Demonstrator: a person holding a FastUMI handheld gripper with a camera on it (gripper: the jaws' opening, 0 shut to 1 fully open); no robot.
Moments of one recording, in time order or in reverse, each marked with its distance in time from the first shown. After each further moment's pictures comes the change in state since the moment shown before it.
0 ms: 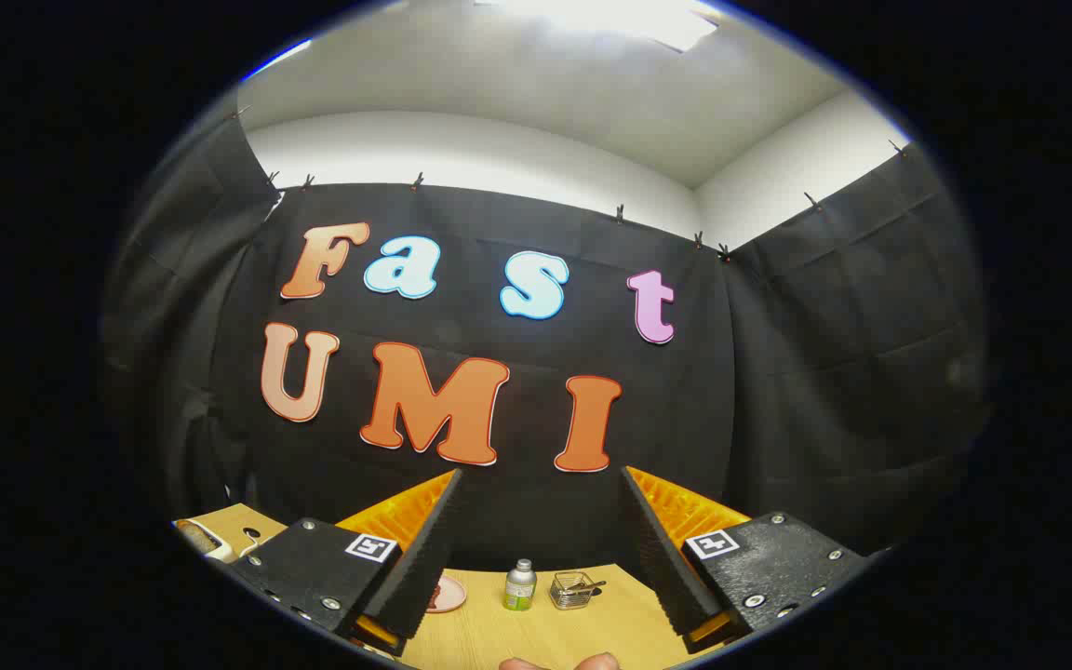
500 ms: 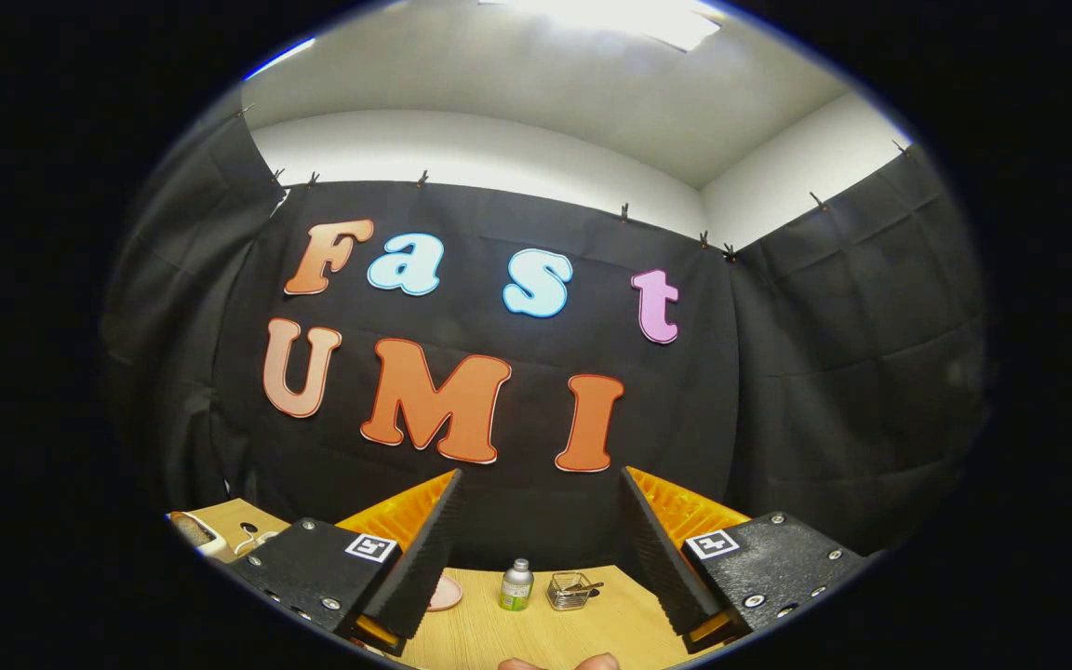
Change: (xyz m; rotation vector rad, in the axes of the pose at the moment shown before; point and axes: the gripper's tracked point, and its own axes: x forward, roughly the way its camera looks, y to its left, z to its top) arm 0.005 -0.005 -0.007 -0.009 0.015 0.021
